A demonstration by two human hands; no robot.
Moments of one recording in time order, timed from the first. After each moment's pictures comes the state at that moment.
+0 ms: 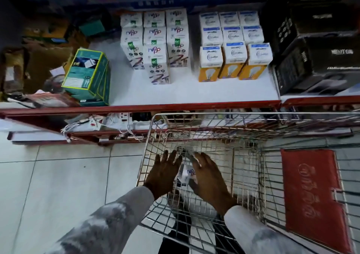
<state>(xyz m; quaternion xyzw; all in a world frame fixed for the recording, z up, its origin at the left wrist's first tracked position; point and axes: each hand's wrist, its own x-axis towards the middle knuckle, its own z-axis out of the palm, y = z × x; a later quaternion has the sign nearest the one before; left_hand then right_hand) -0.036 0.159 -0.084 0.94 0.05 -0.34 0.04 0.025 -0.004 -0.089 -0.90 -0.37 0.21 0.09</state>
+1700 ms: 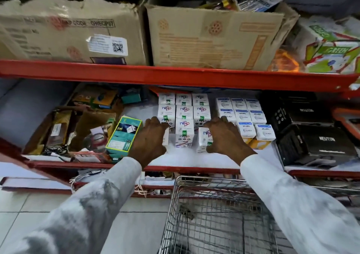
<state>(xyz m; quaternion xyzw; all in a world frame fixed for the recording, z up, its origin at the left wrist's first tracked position) 0.091 0.352 0.106 0.98 0.17 -0.01 0.09 0.218 0.158 0.129 -0.92 -0.38 0.09 -0.01</state>
